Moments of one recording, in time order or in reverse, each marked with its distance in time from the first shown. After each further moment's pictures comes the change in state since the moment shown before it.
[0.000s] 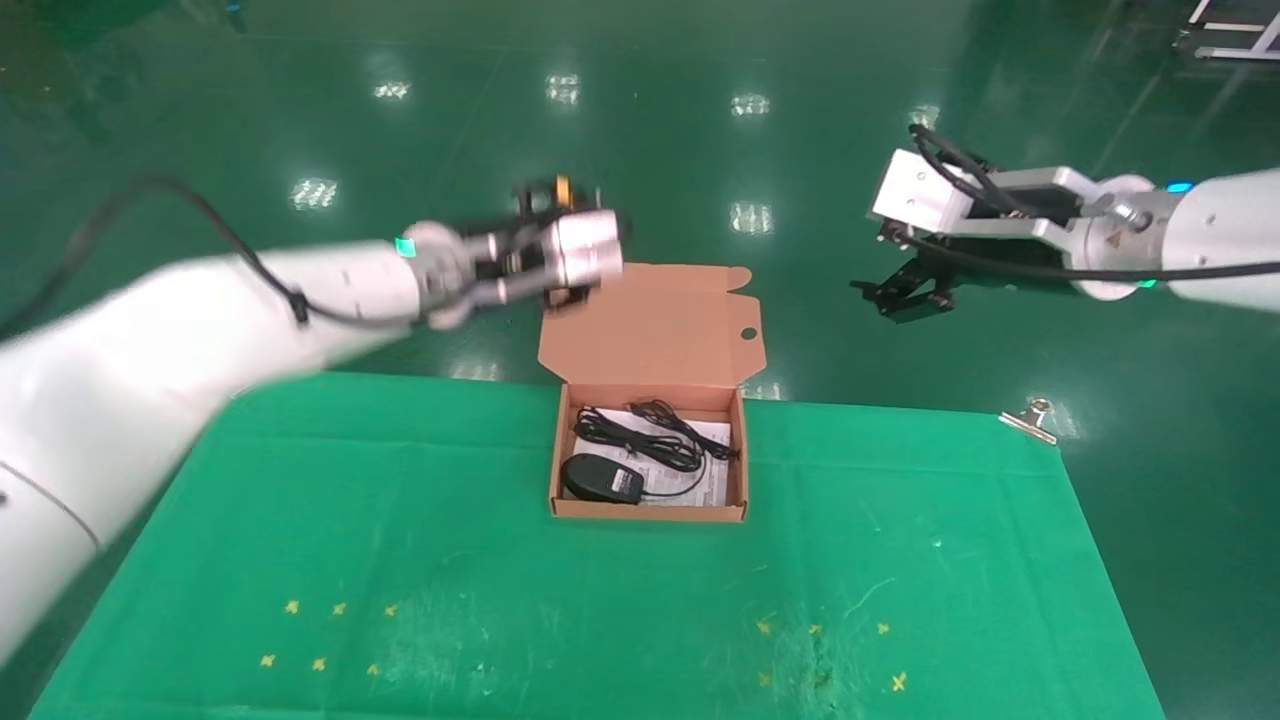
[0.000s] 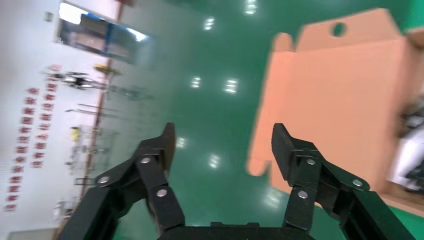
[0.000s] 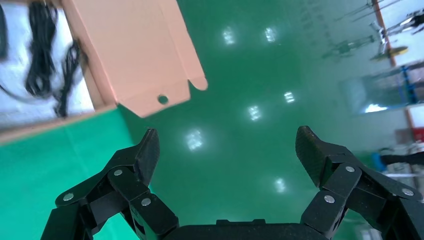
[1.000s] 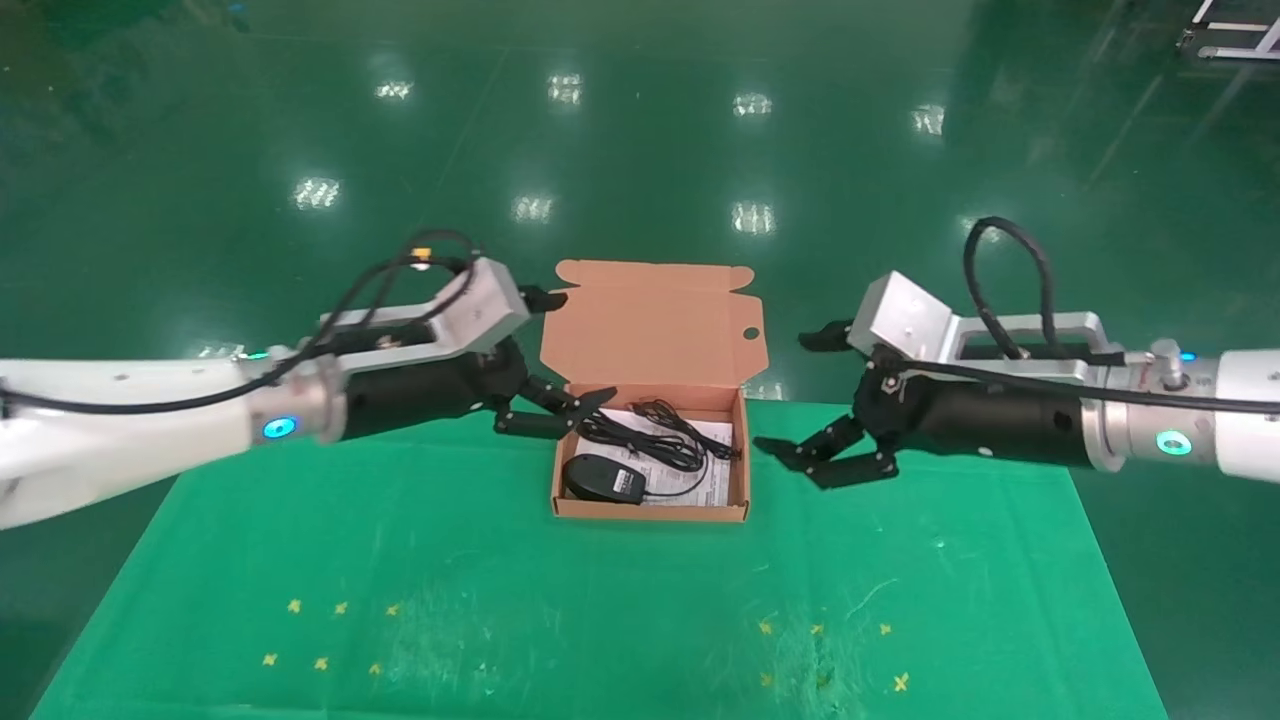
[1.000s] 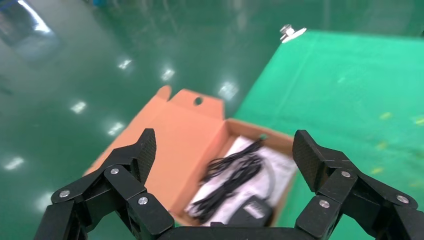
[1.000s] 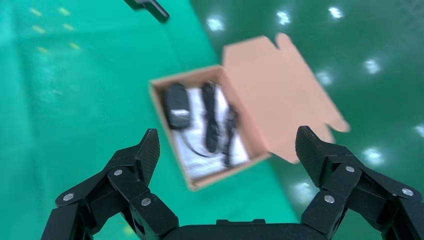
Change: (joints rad) left arm 0.211 -0.305 -0.337 -0.281 -0.377 0.432 -0.169; right arm -0.275 0.104 0.317 0.124 0.395 -0.321 -0.074
